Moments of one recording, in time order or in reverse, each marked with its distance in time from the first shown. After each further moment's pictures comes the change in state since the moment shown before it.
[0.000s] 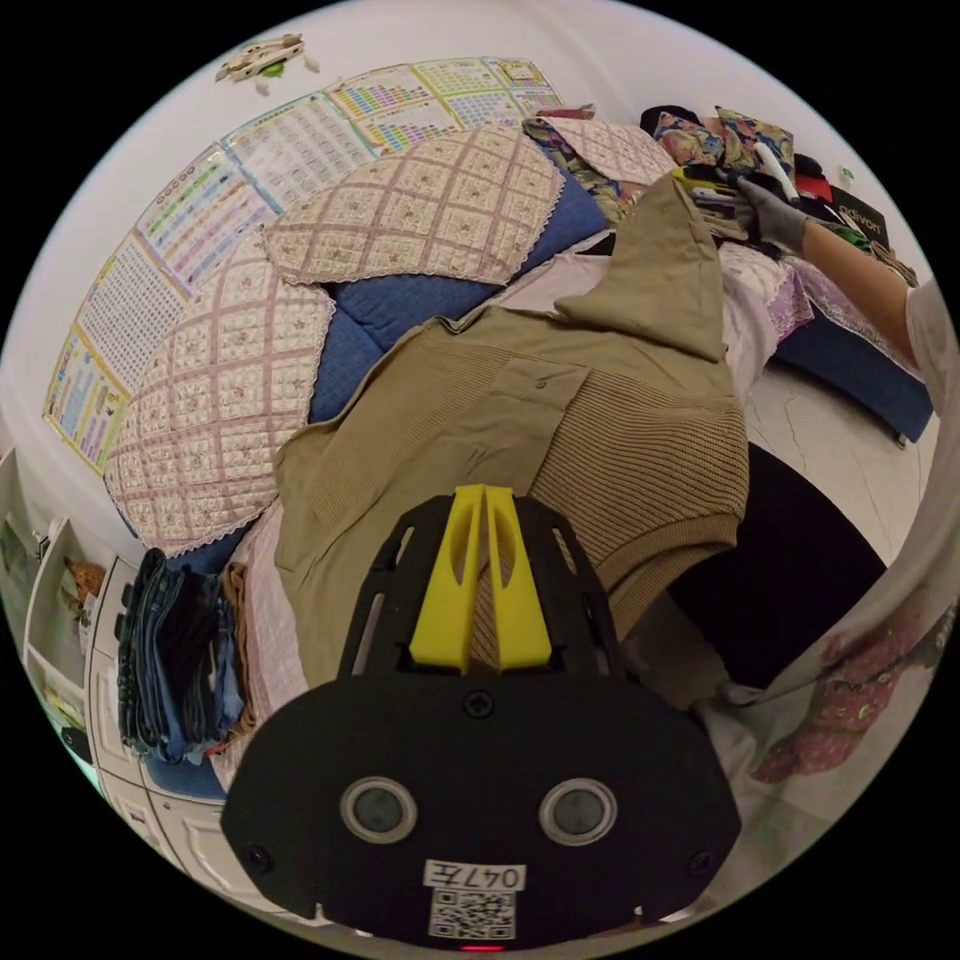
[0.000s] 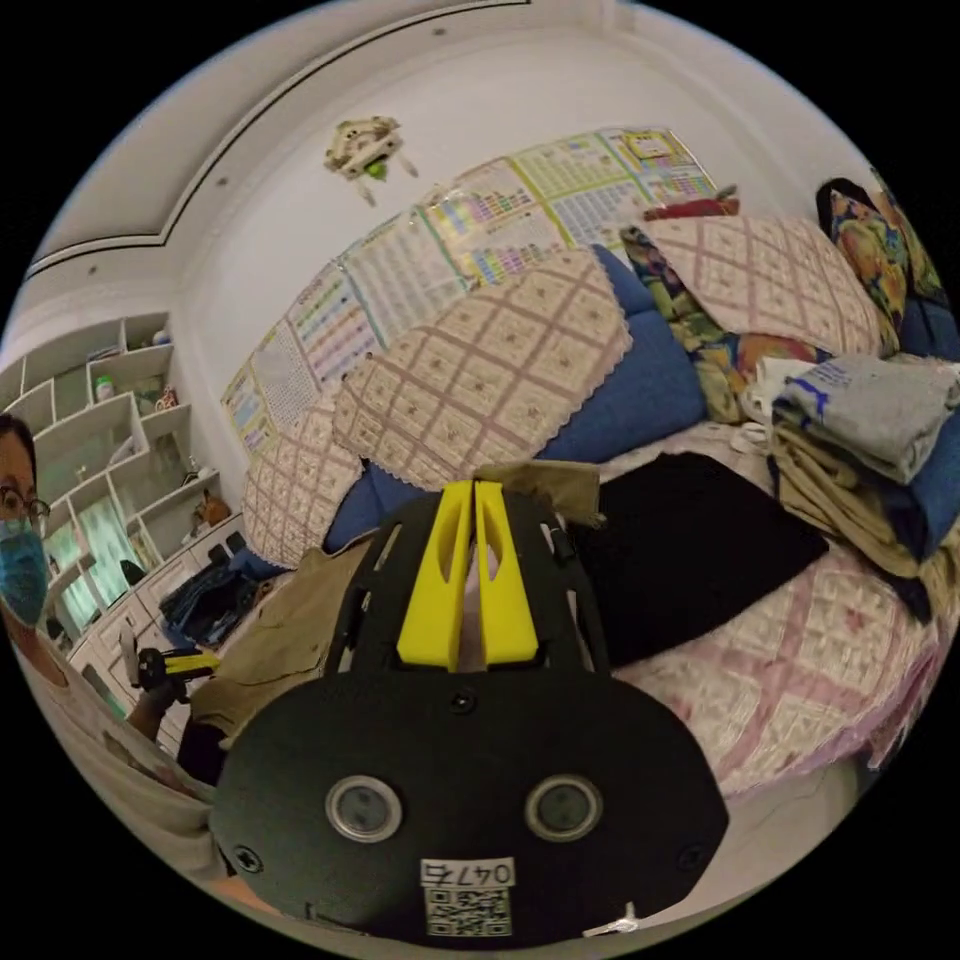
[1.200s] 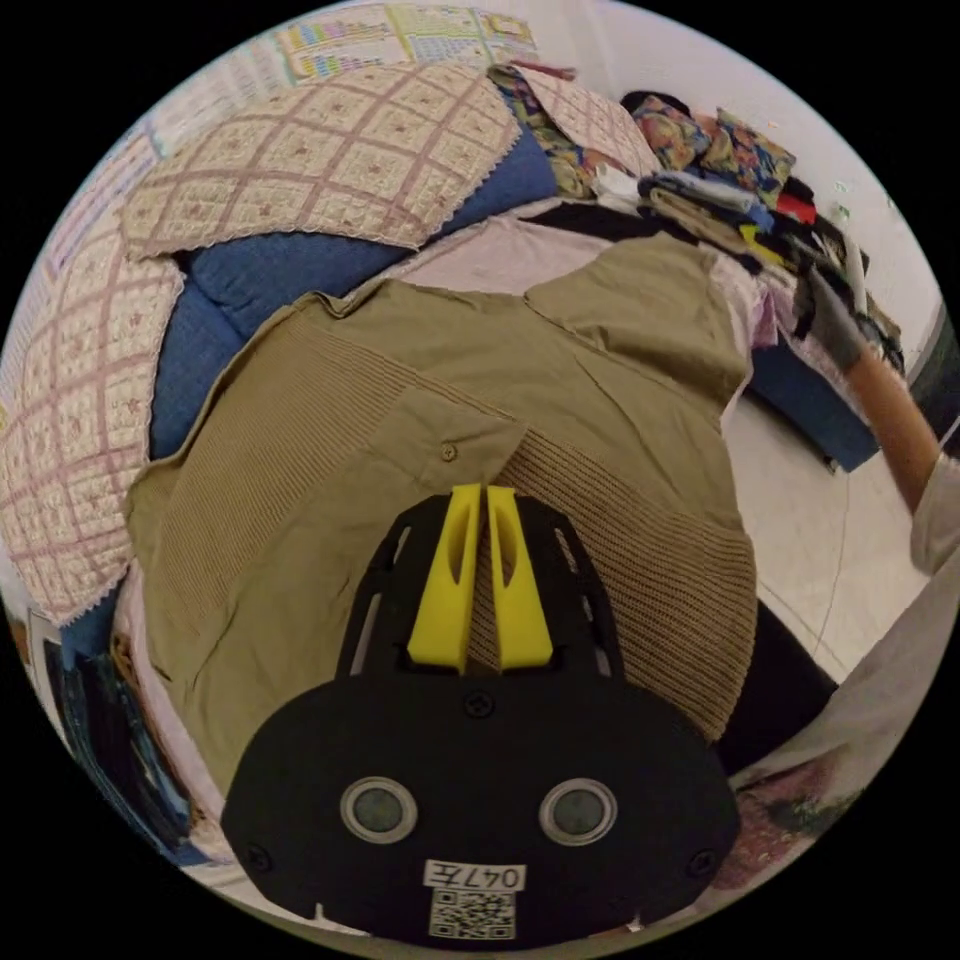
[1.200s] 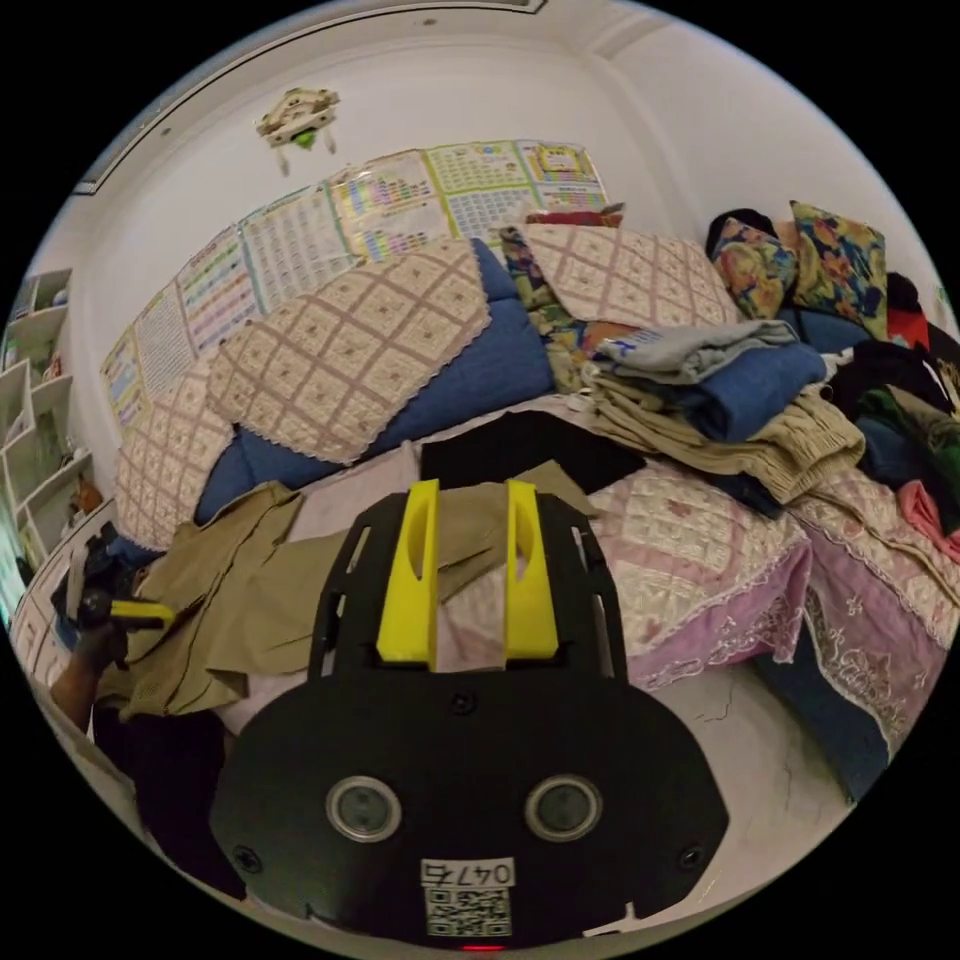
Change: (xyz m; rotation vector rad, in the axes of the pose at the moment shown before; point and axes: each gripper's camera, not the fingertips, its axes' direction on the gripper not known) left arm 0.185 0.085 0.452 -0.103 0.362 -0.046; right arm -0.036 0.052 -0.029 -0.013 0.384 -0.012
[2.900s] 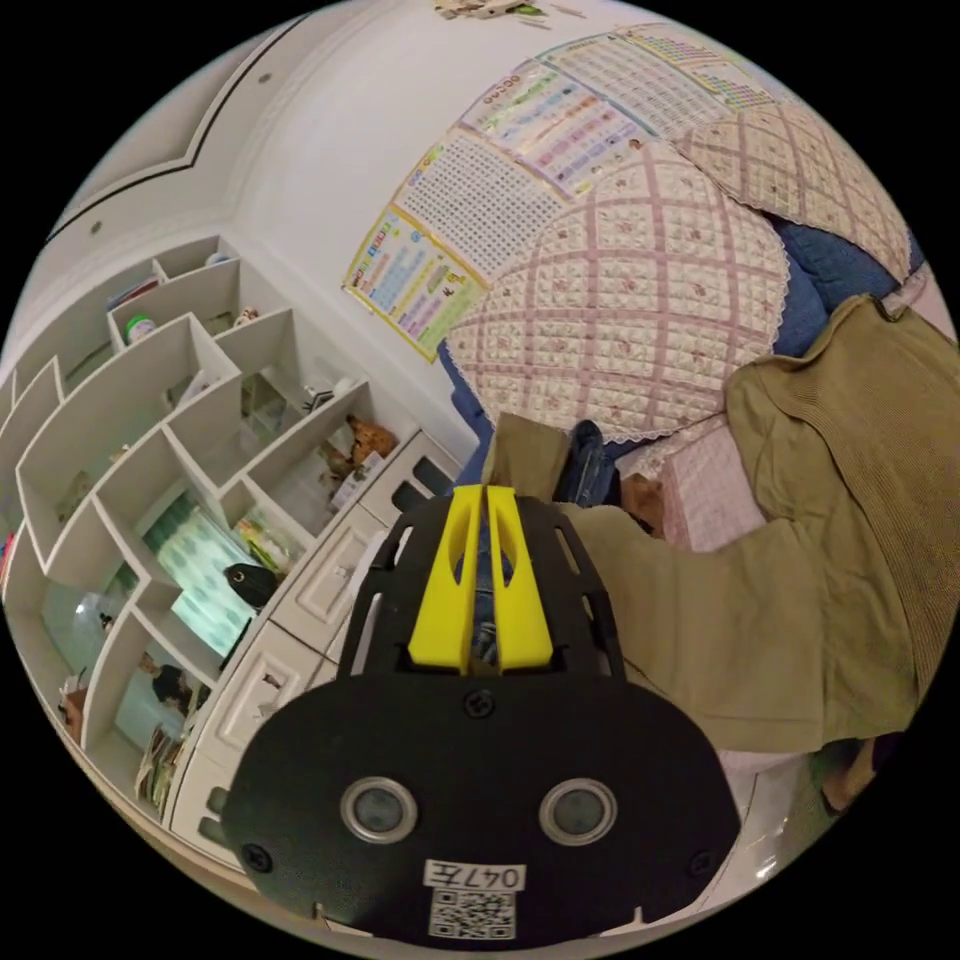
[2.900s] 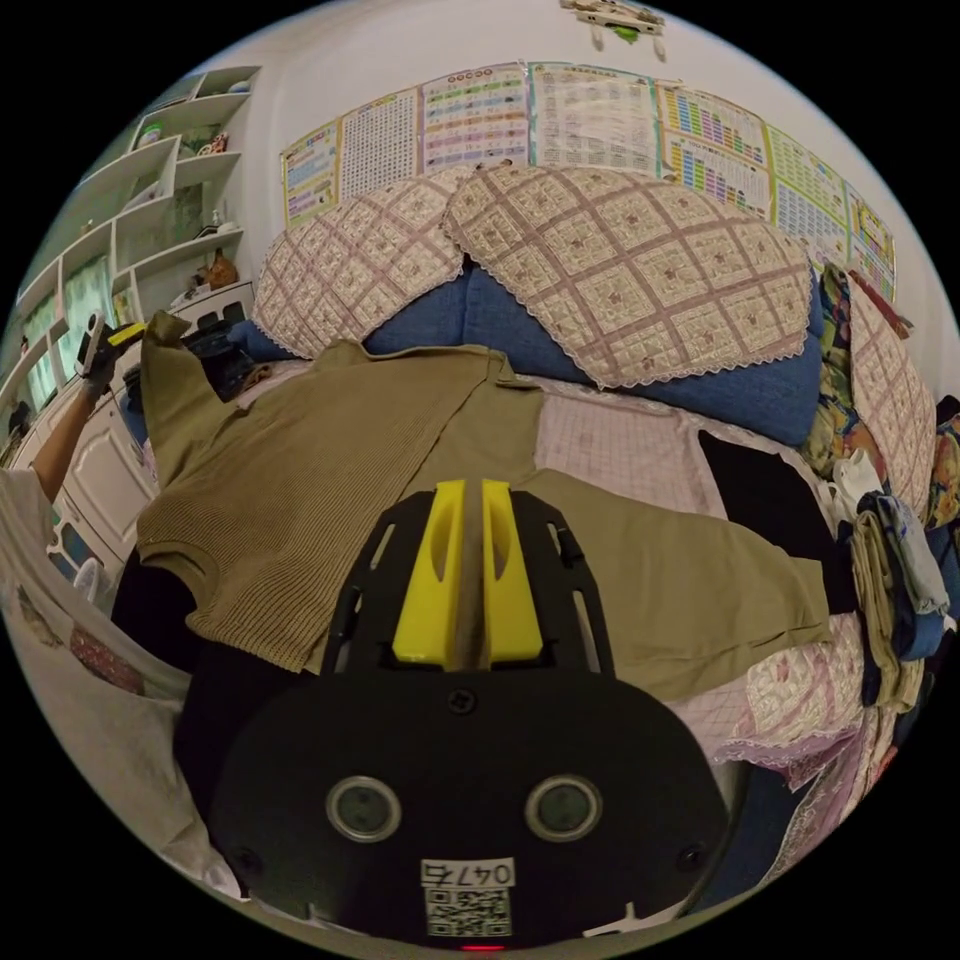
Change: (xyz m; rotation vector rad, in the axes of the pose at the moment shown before) left arm -0.061 0.817 -0.296 0.029 -1.114 -0.368; right arm -0.608 0.122 0.173 -0.312 -0.284 -0.513
